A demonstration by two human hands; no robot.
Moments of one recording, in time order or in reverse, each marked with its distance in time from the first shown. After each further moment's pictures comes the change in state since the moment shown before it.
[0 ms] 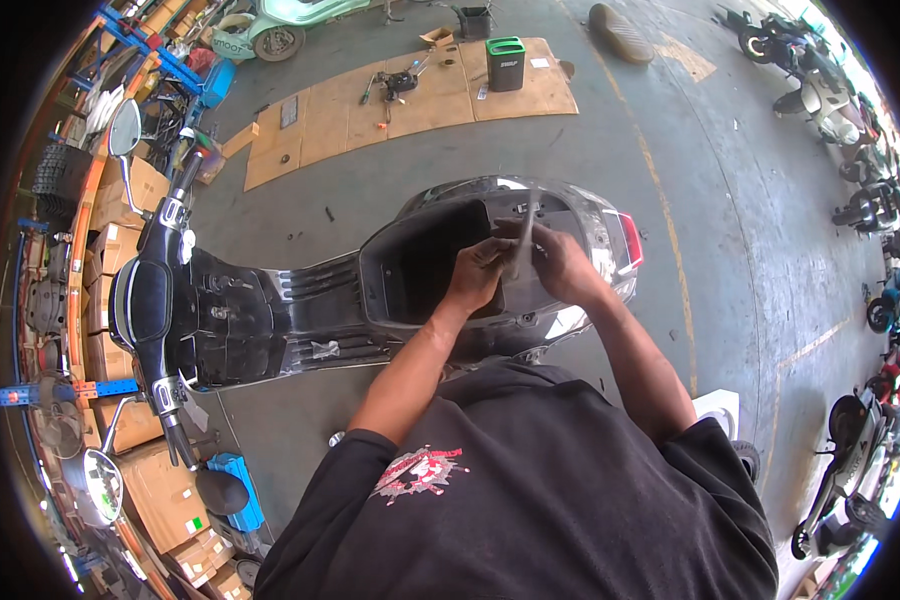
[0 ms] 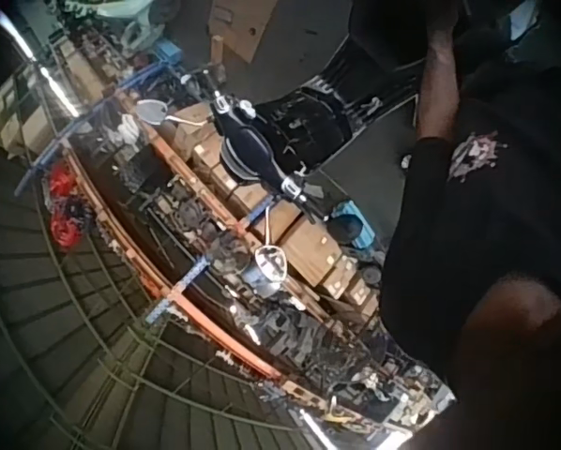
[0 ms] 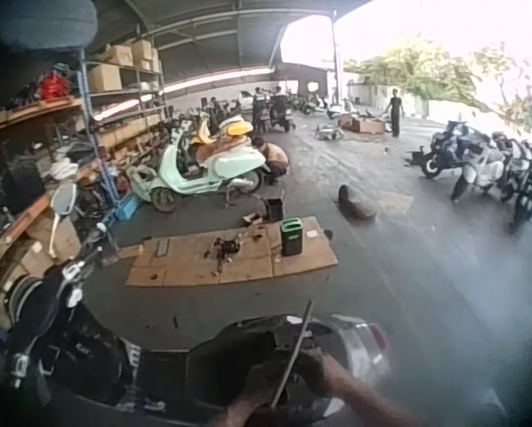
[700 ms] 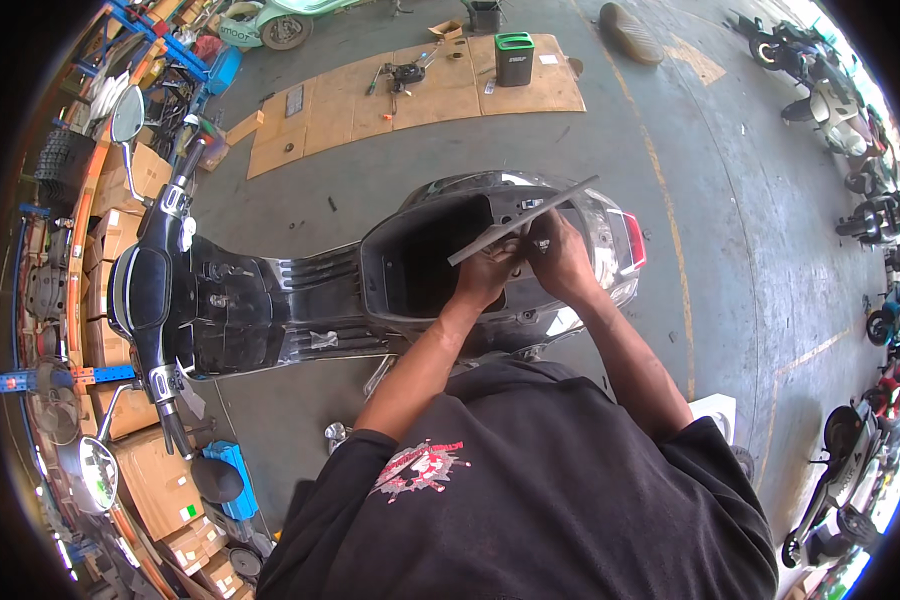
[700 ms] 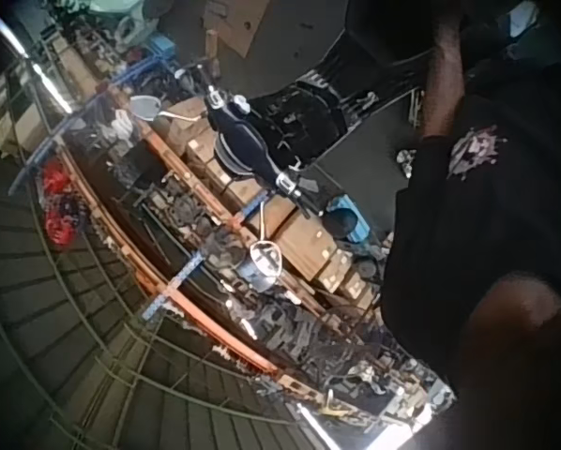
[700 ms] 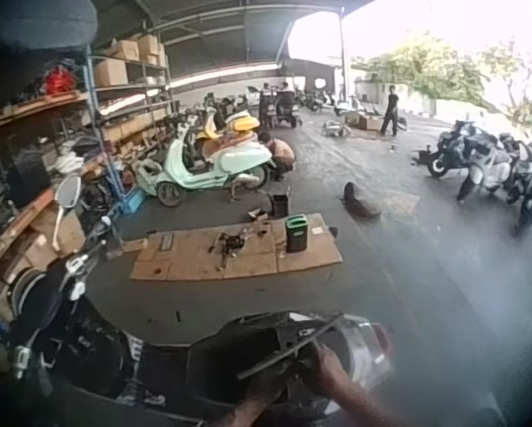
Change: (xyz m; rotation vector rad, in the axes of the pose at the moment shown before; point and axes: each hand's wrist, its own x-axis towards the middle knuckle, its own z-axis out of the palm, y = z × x) left_hand 0.008 -0.022 0.013 -0.340 0.028 0.080; right_hand 0.003 0.002 0.011 -0.219 0.221 0.088
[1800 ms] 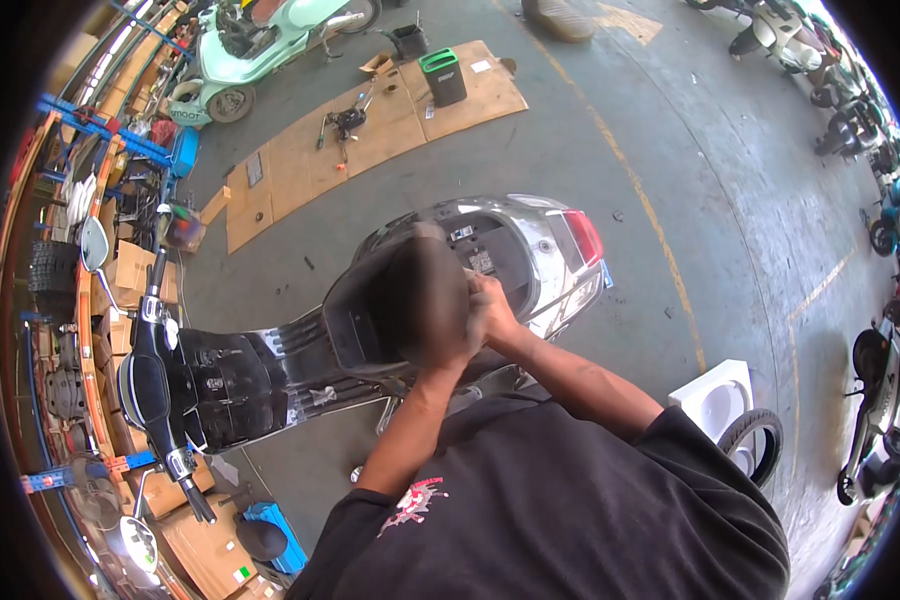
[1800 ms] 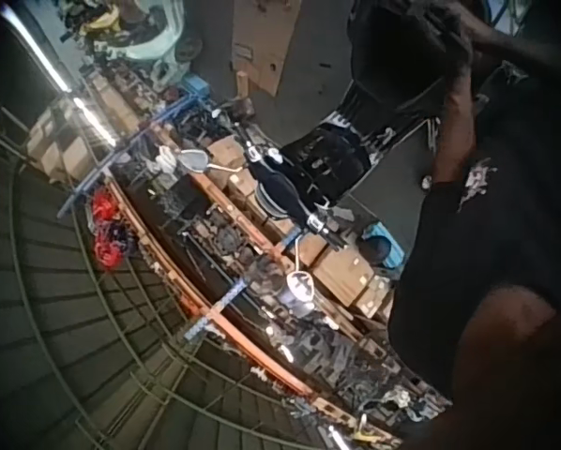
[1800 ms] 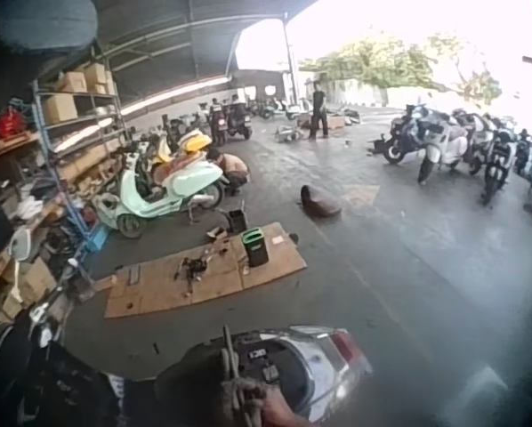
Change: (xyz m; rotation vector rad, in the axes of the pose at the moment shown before) left_hand 0.007 0.055 0.100 0.680 0.092 0.503; right_hand -0.025 0.073 0.025 0.387 0.003 -0.059
